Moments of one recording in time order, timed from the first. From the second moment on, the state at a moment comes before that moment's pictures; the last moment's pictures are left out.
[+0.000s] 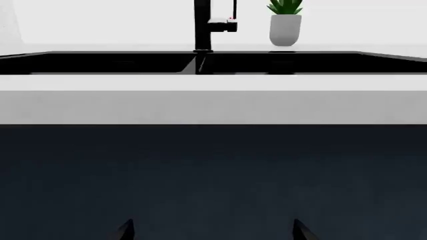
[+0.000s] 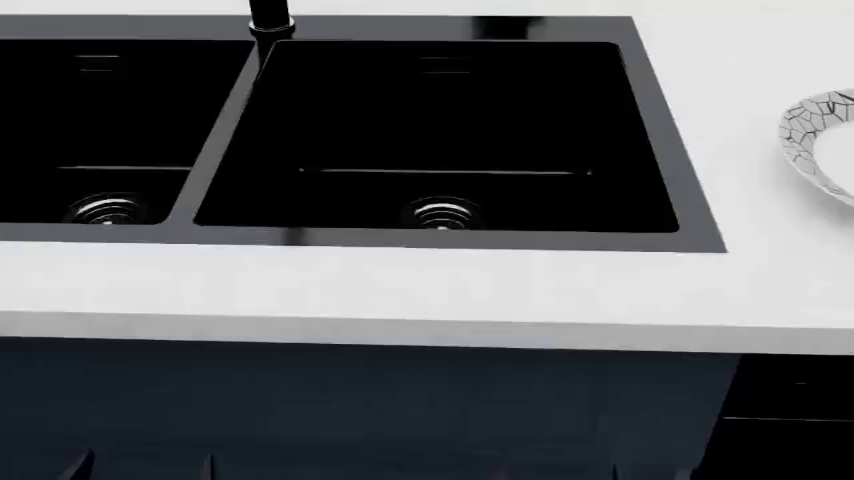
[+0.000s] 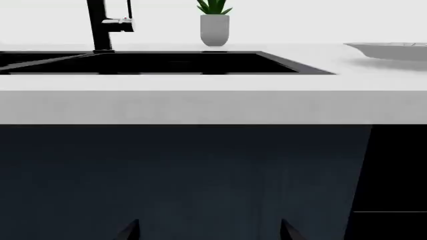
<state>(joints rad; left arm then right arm) 0.00 0.00 0.00 0.00 0.00 0.00 0.00 0.00 0.00 0.00 0.00 0.00 0.00 0.00</state>
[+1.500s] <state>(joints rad) 0.03 -0.13 0.13 0.26 -0.05 -0.08 -0.12 -0.03 0.13 -0.14 -0.35 -0.03 0.25 0.20</state>
